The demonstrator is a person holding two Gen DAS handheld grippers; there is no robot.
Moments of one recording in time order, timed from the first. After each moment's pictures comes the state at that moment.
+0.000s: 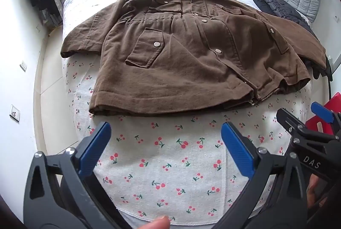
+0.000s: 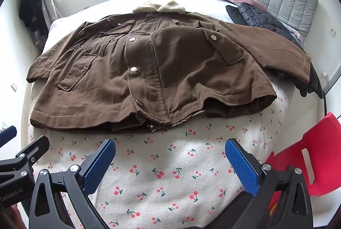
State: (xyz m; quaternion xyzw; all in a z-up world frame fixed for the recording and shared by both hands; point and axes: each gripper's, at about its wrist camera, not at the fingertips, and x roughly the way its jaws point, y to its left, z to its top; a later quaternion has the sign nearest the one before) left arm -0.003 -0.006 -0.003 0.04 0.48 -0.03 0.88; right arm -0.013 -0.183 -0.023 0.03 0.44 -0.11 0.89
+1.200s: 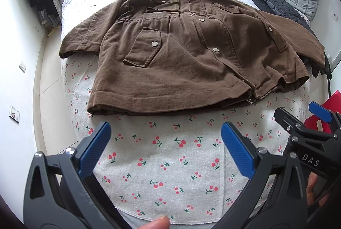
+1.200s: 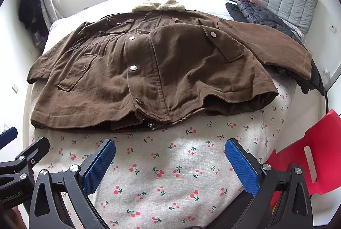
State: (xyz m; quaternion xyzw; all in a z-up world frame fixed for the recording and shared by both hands) left arm -0.004 -0.010 -0.004 0.04 0.48 -0.03 0.88; right arm -0.015 -0.185 -0.026 0.04 0.44 -0.11 0.89
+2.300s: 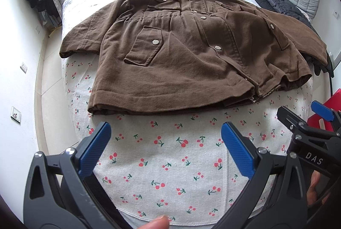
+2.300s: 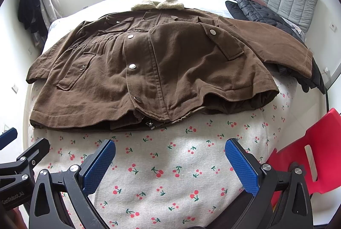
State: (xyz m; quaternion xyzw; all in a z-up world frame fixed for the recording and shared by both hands) left arm -0.003 -0.005 -0.008 0.04 0.48 -0.03 0.87; right arm -0.013 -0.187 -0.029 0.04 0.45 -0.11 0.89
